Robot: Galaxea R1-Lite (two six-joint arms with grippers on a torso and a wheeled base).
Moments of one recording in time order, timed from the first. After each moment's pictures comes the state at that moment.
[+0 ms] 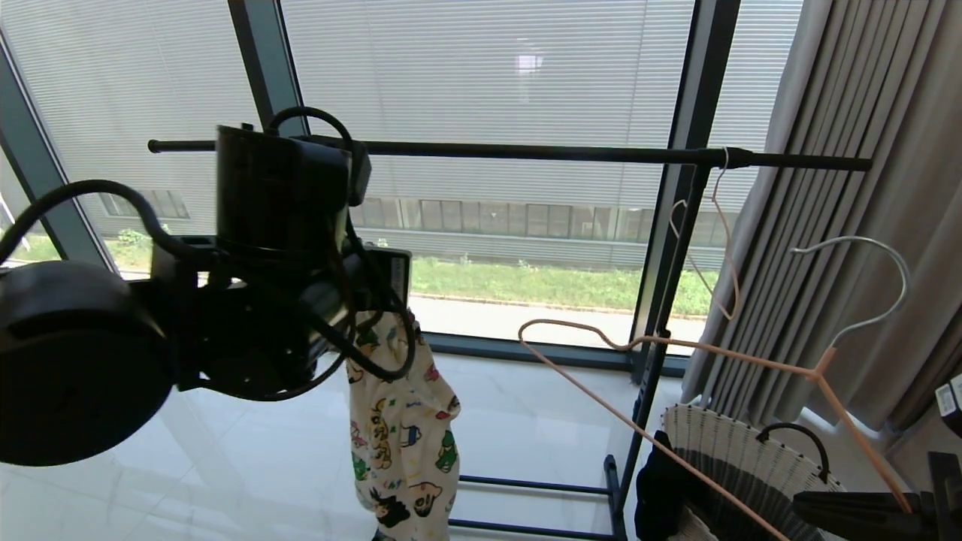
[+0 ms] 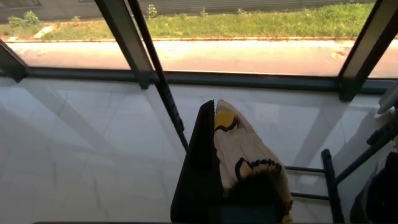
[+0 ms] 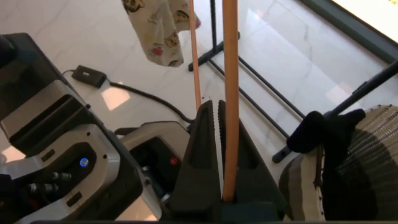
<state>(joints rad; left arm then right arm) -0.66 1.63 -1.09 -0.18 0.66 -0.04 0.47 0.99 -0.43 -0.04 0.46 -0.05</state>
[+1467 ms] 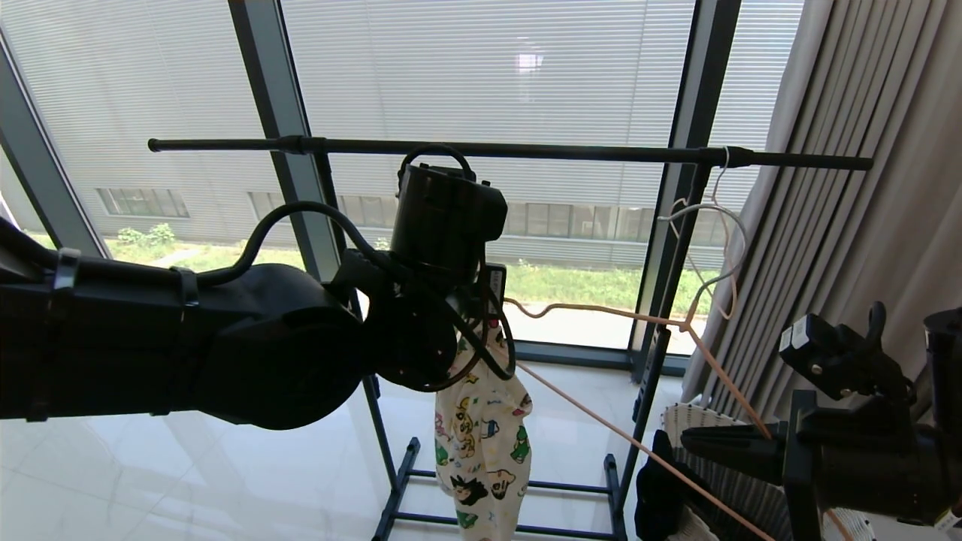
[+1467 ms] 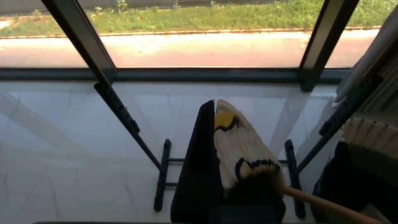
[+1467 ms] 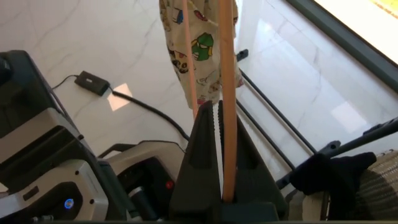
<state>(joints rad) -0.76 1.85 -1.27 -0.18 0.67 -0.12 0.62 1.32 -0.52 -0.33 0.38 -0.01</state>
